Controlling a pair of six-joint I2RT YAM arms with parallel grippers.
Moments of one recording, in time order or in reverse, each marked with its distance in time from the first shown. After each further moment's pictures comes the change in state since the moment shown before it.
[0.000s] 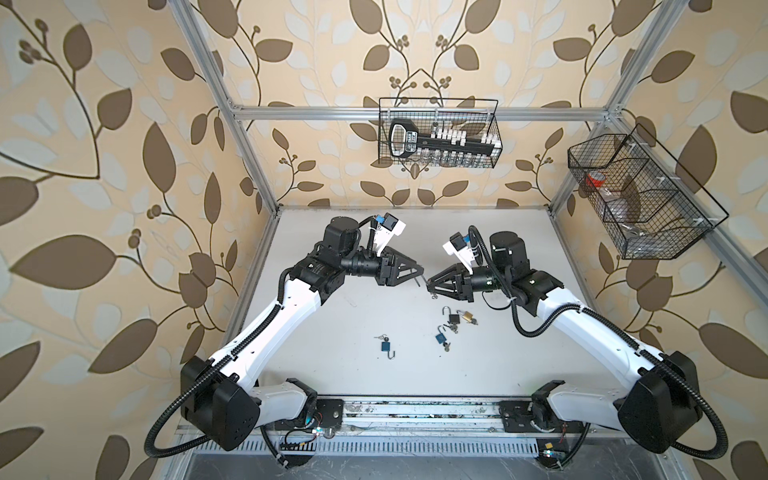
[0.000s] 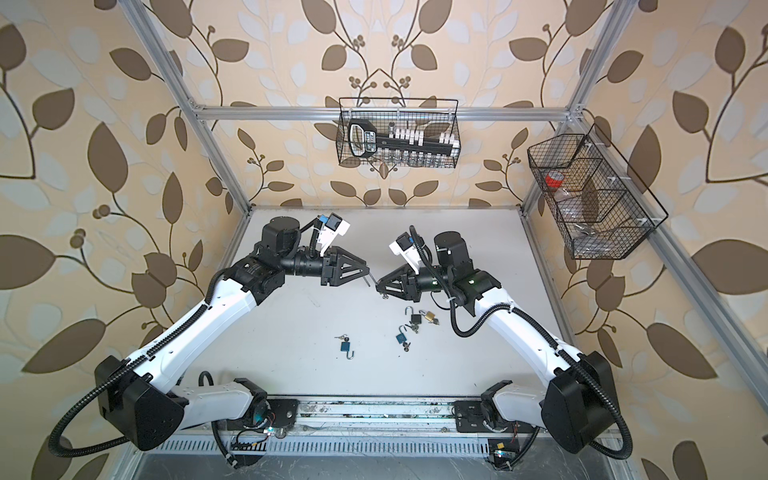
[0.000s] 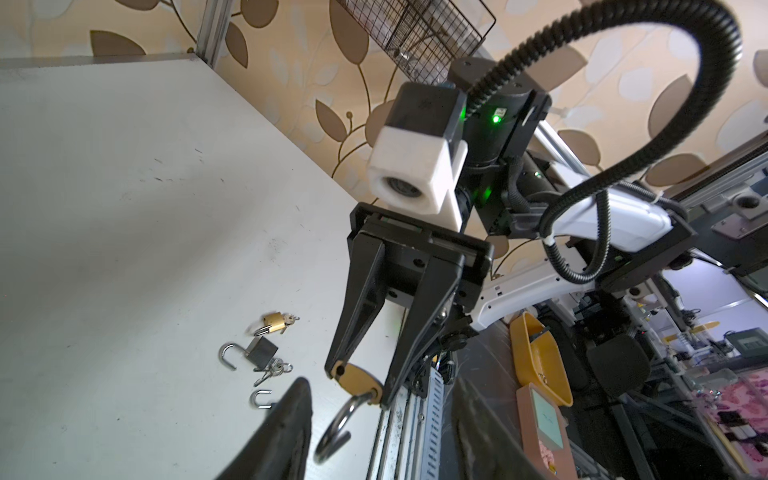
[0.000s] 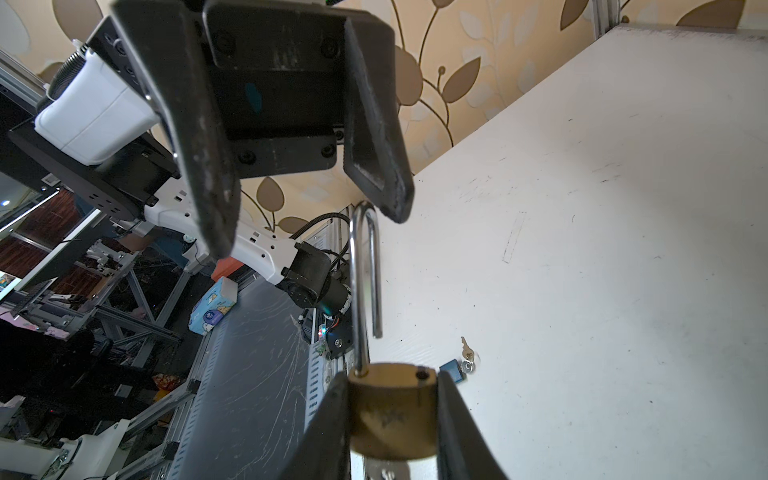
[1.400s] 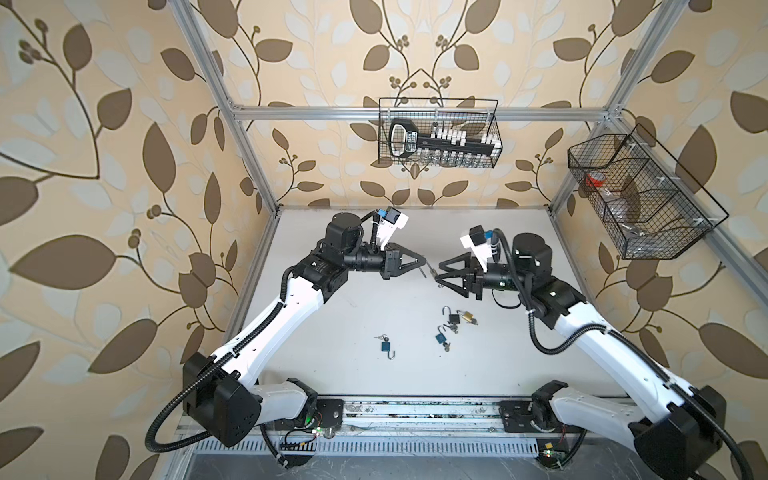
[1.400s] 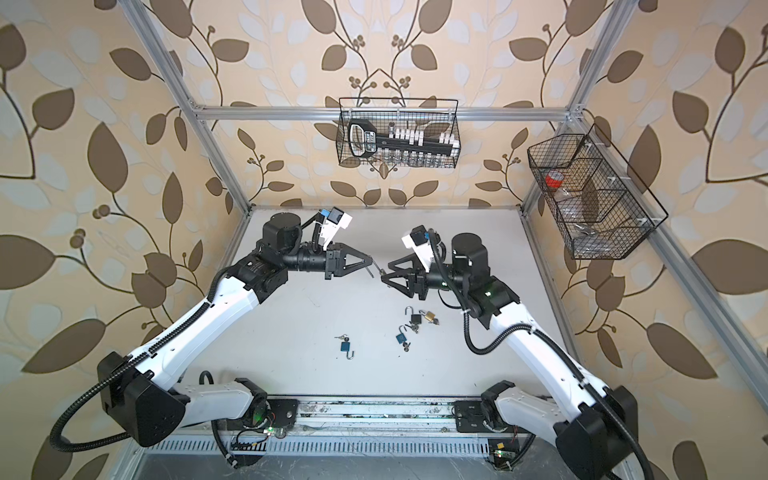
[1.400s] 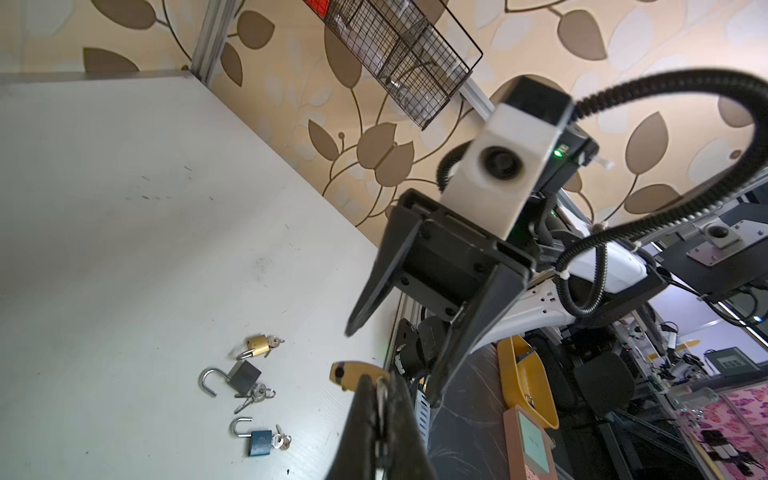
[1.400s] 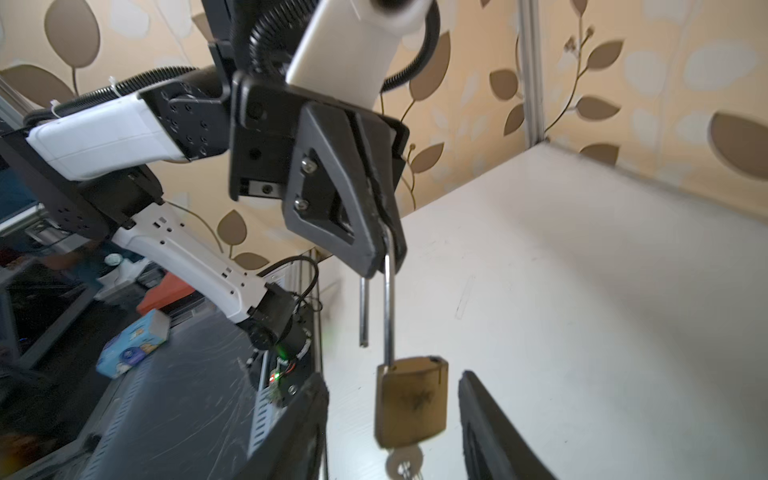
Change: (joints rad) left arm -0.020 0.006 0.015 0.135 -0.049 -0.161; right arm -0.008 -0.227 -0.068 0.172 0.191 0.002
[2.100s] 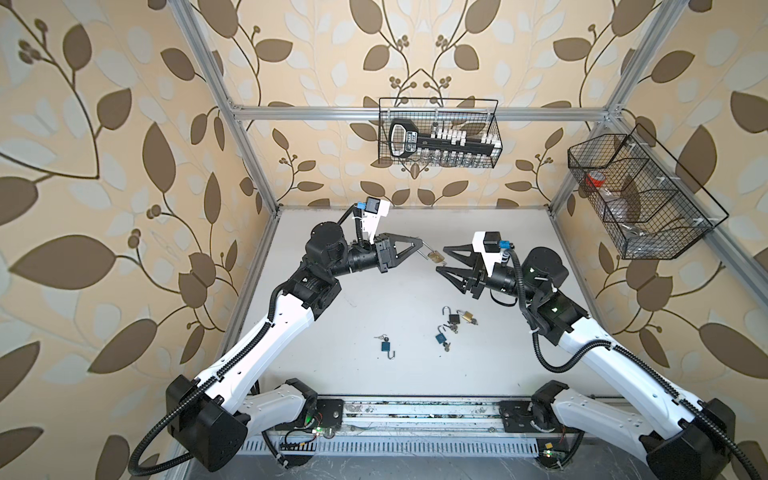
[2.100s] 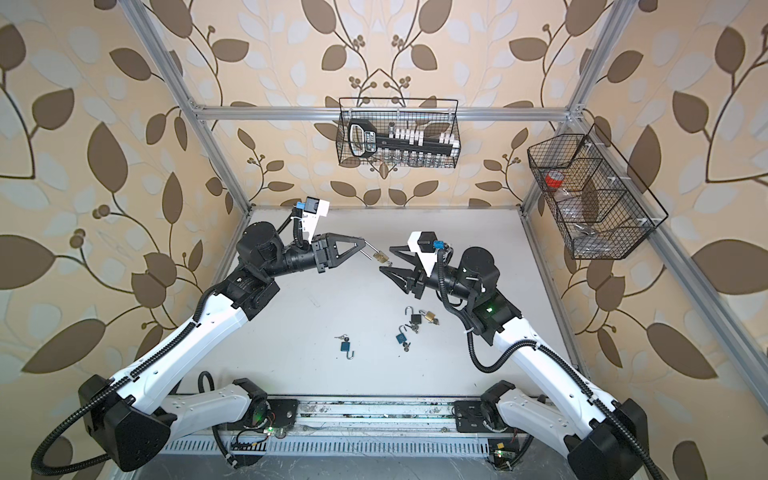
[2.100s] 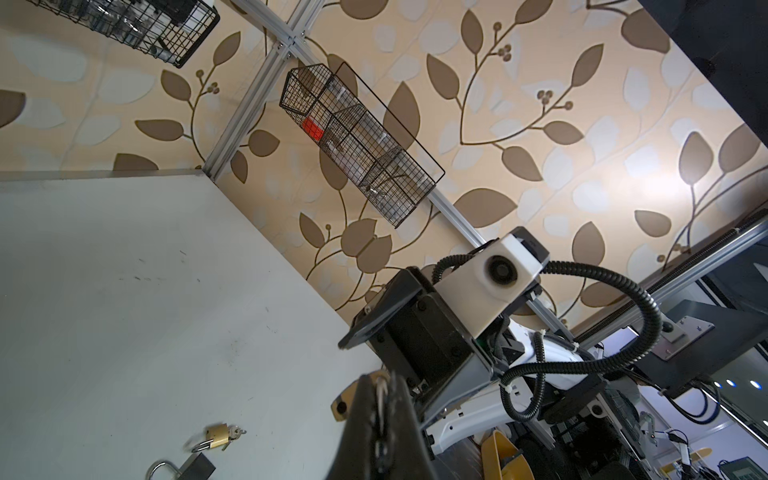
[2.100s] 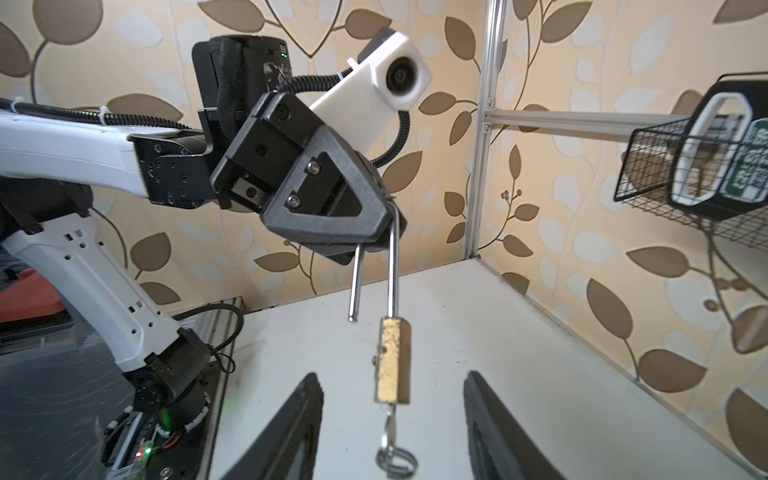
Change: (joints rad) left arm -0.033 -0.115 -0.103 0.340 -0.141 -0.301; right arm 0.089 -0.010 -0.063 0.275 0.153 -0.137
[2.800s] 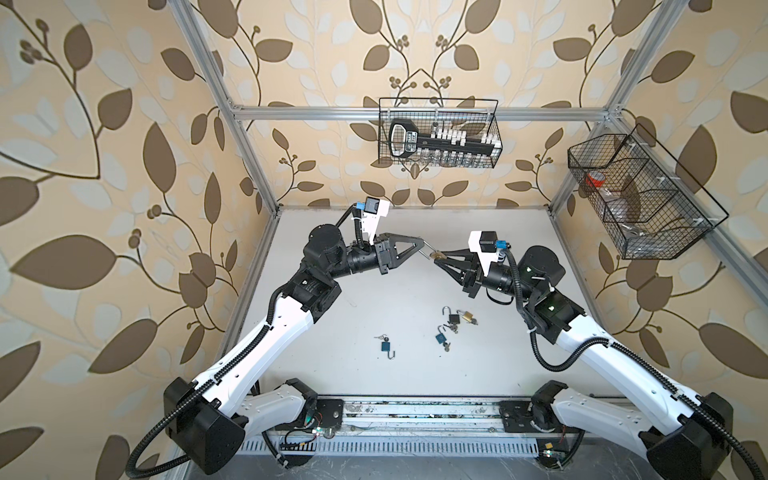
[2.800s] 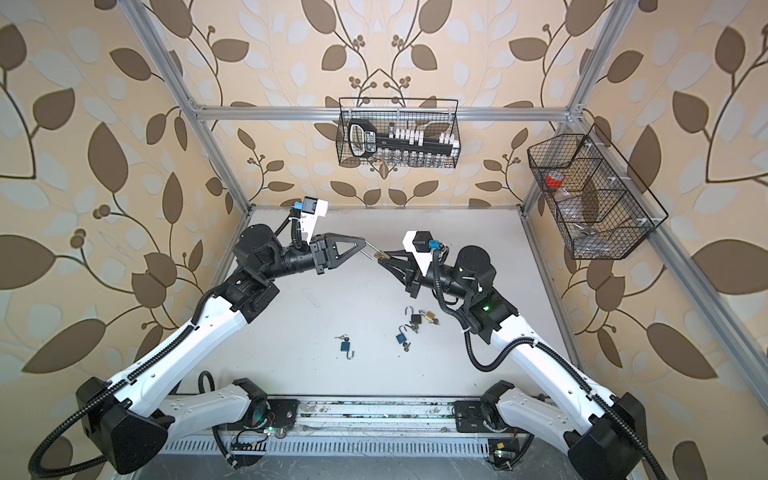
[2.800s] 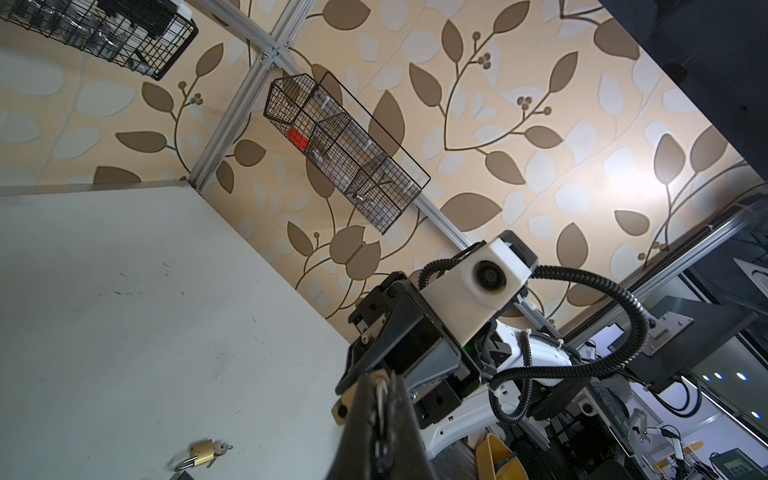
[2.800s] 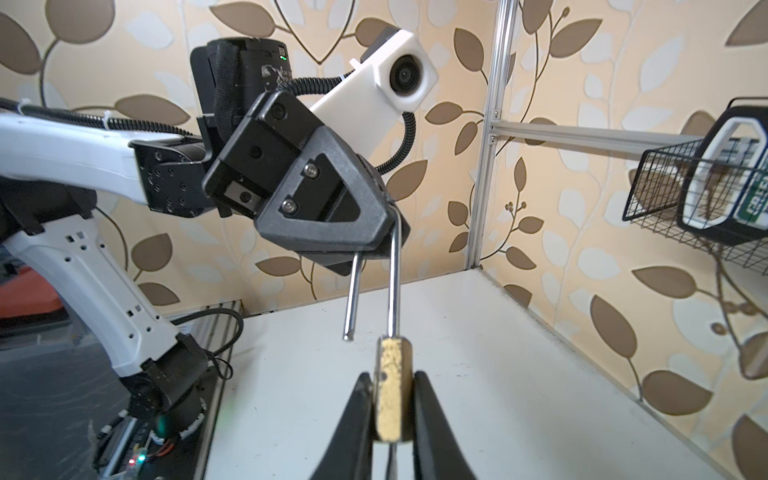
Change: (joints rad) left arm -0.013 -0.016 -0.008 0.031 -0.006 -0.016; right arm 0.016 0.009 0.018 0.014 0.014 0.001
